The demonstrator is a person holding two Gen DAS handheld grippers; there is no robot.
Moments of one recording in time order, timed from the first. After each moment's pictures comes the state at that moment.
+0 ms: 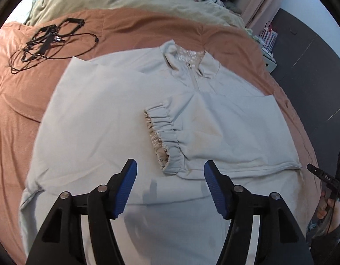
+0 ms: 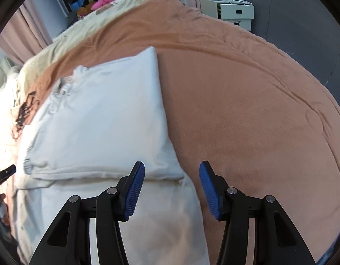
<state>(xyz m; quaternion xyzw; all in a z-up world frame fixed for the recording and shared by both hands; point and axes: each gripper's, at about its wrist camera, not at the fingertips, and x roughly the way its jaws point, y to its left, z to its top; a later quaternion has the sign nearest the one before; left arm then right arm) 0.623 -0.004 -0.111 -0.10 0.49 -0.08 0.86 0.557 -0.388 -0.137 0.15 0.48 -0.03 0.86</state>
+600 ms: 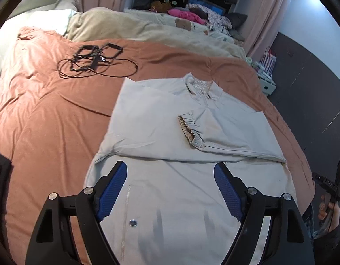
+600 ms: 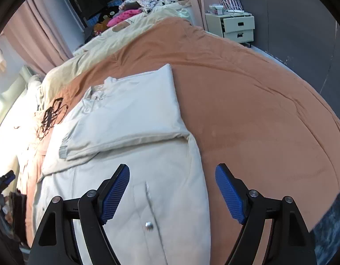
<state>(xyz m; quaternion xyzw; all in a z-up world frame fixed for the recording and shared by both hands) 0.471 0.076 -0.023 -0.12 0.42 -0.04 0.90 0.441 -0.375 -0.077 0.17 0.43 0.00 0.89</state>
